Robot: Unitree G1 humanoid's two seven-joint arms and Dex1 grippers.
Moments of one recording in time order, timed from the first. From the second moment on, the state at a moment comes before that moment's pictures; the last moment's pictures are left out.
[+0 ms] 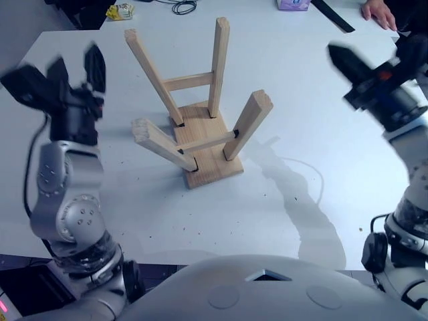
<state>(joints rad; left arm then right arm) -0.17 0.30 0.42 -0.82 -0.73 0.60 0.15 -0.36 -0.42 -0.44 -0.56 0.96 0.83 0.38</state>
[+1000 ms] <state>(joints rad) -0.14 0.30 0.04 -1.02 -0.70 0.64 0.35 -0.51 -0.19 0.08 -0.70 0.79 0.82 -0.09</state>
